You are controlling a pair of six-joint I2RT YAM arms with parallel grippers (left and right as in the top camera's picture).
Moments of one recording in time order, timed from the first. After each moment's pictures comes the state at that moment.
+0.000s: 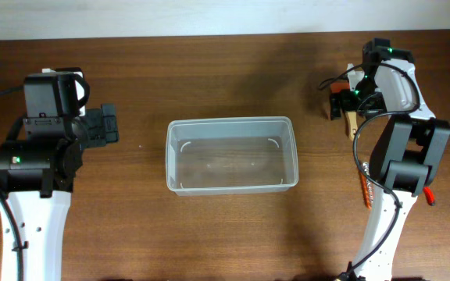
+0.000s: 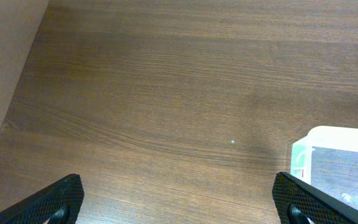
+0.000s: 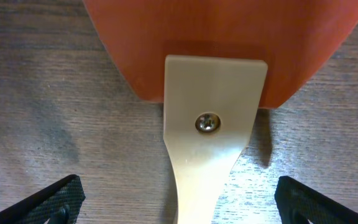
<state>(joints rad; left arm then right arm) 0.01 1.28 1.50 -1.07 -0.25 -0.03 -0.18 2.43 2.07 -1.20 -0.02 -0.21</state>
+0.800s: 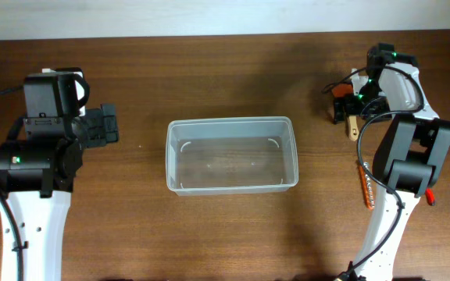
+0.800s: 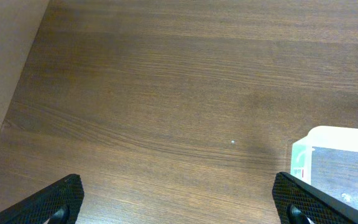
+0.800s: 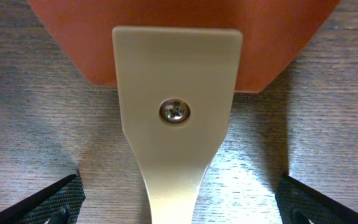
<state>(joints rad) 0.01 1.28 1.50 -1.07 -0.25 -0.03 -0.21 2.43 2.03 -1.18 -0.02 -0.21</state>
